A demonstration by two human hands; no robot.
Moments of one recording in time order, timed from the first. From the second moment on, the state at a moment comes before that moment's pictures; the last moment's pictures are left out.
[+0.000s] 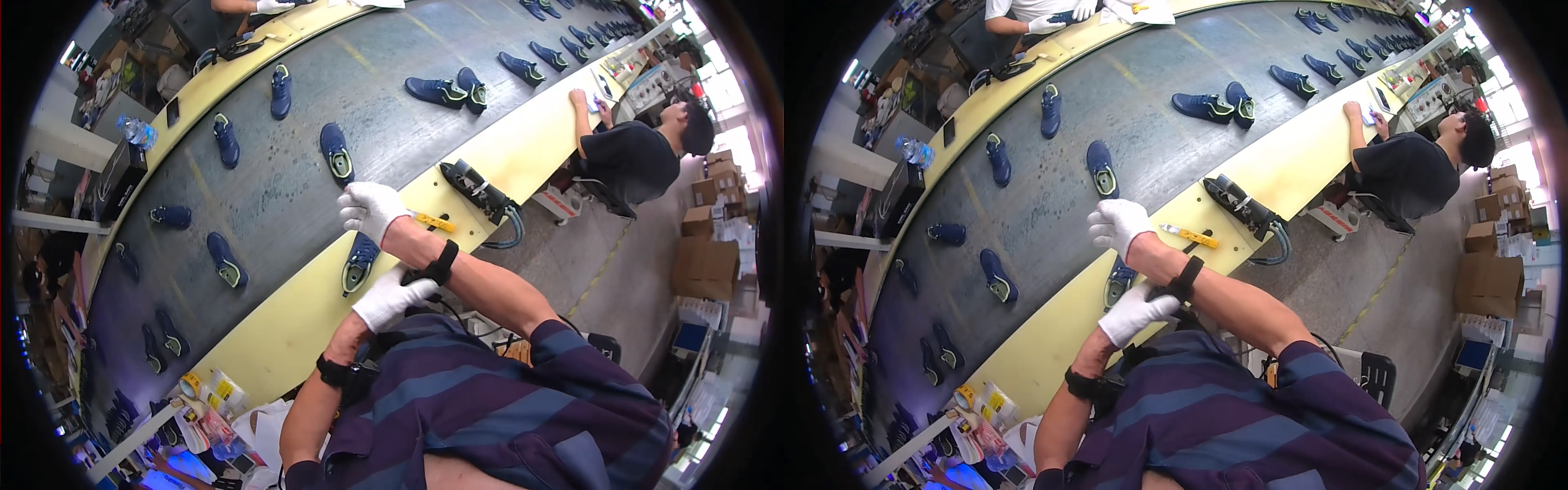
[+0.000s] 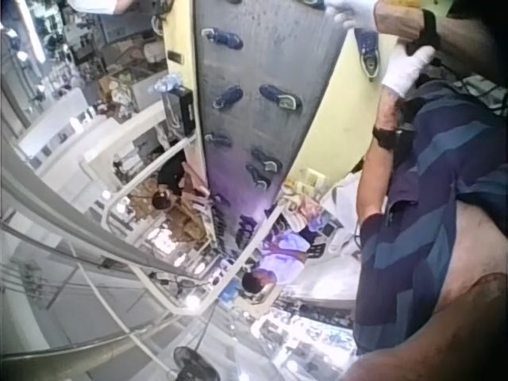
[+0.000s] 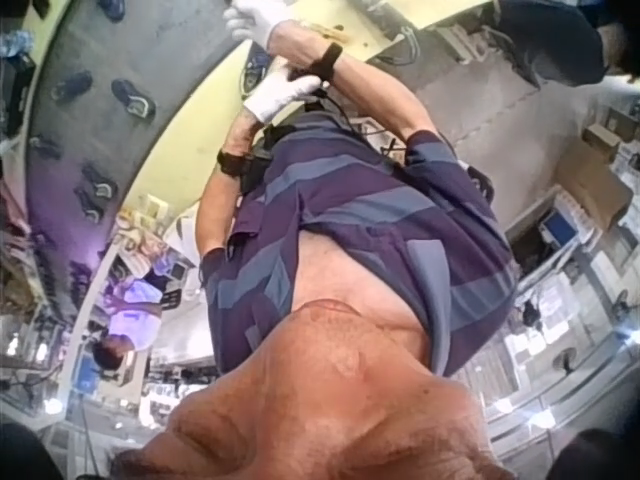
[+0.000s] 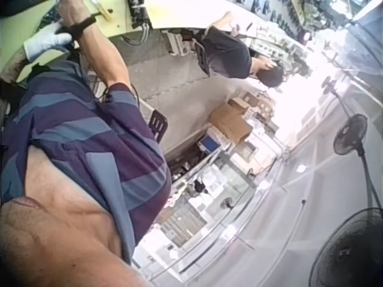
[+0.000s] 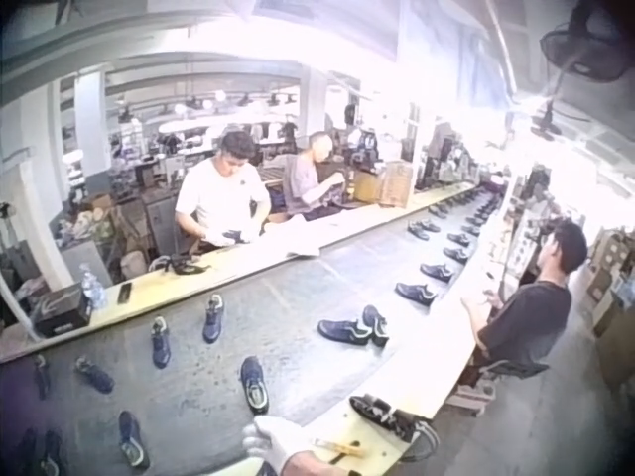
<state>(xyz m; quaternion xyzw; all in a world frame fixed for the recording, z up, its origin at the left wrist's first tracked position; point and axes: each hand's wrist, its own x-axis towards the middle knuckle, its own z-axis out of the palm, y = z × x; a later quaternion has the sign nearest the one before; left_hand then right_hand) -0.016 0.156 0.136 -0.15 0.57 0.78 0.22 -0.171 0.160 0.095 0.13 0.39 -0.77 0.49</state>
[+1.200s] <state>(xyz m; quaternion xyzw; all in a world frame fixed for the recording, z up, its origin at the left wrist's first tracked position) 0.047 0.091 -0.027 -0.30 0.89 0.29 0.16 -0.086 0.235 -0.005 -0.27 0.85 -0.27 0.35</state>
